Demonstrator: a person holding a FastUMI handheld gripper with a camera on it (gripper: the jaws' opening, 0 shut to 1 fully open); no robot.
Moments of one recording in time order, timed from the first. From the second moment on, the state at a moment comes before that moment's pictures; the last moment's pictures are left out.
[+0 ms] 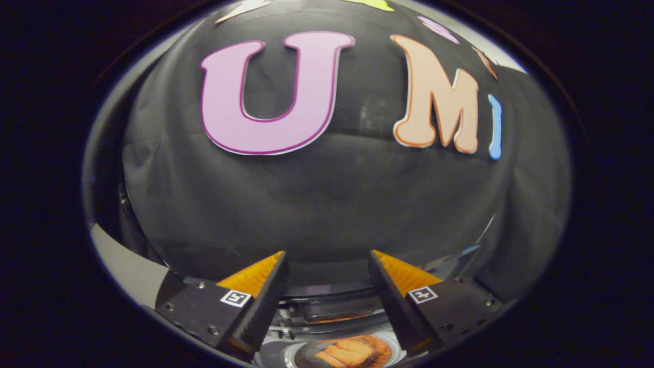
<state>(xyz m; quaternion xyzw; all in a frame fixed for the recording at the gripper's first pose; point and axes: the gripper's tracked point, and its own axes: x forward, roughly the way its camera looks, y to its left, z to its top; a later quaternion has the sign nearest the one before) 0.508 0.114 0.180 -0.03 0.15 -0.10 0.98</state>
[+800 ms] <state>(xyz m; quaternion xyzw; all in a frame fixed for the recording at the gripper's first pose) 0.490 0.113 0.179 -0.03 0.15 -0.08 0.99</state>
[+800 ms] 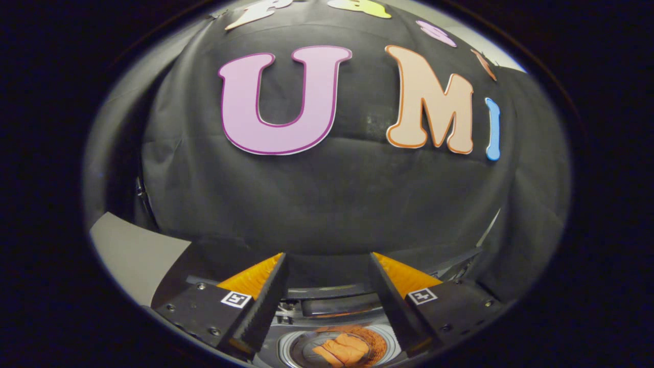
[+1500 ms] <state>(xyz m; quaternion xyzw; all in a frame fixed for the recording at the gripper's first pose) 0.459 0.118 0.167 -0.02 0.18 -0.08 0.98</state>
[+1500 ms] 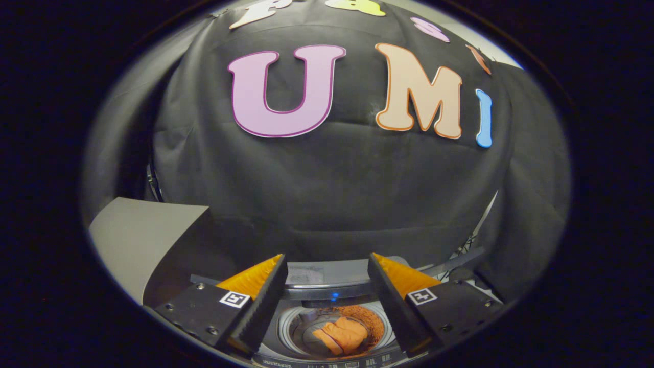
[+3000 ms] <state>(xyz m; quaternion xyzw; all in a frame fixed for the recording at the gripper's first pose) 0.449 0.079 0.195 -0.08 0.04 -0.07 0.99</state>
